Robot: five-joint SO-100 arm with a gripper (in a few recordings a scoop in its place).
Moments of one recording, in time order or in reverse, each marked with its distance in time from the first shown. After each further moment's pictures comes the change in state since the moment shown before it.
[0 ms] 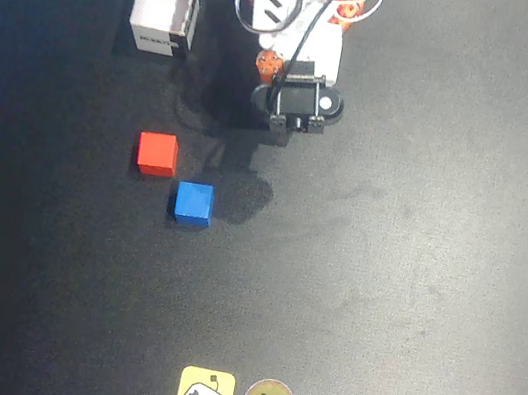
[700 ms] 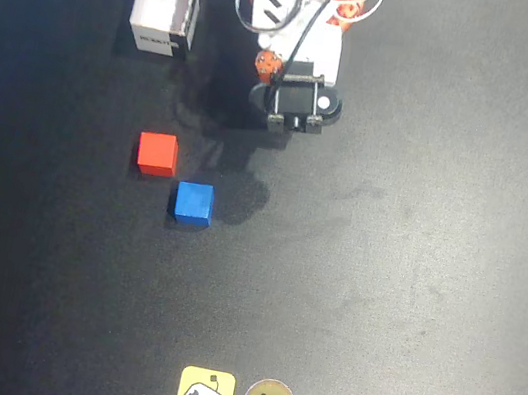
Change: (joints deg) arm 0.5 0.0 0.0 -3.0 0.6
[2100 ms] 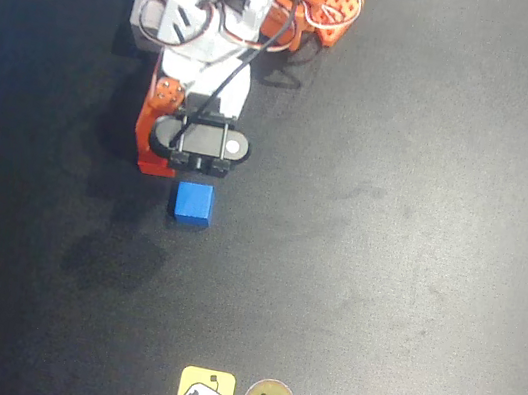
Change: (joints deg) arm 24.6 -51.2 -30.8 -23.7 -26.5
